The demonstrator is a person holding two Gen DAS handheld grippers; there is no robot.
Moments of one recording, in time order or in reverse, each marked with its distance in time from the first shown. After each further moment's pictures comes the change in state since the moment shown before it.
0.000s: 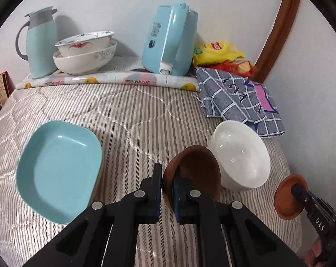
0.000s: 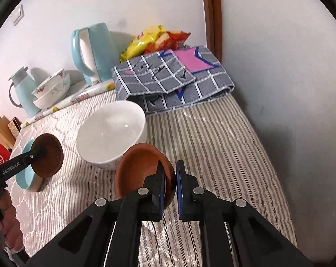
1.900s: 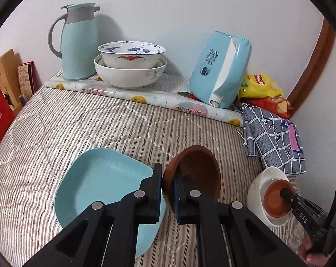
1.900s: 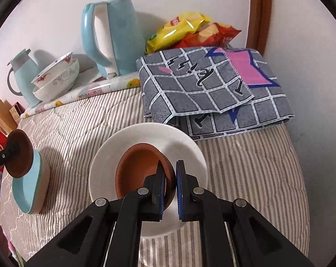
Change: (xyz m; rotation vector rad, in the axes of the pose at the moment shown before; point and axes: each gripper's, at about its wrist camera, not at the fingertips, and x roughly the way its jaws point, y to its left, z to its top) left arm -0.002 0.076 0.043 -0.145 -0.059 0.110; right arm 0.082 0.072 0.056 -0.114 0.103 0.046
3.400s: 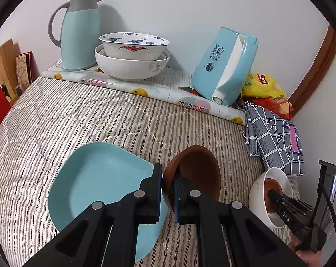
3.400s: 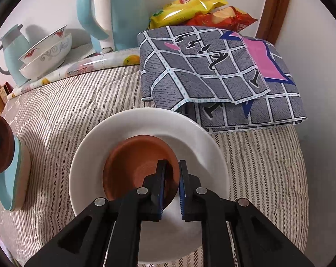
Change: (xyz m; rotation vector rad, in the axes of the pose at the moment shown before) left arm 0.012 0.011 -0.001 -0.036 0.031 -0.028; right arm 0.042 0.019 0.006 -0.079 0.104 -0.072
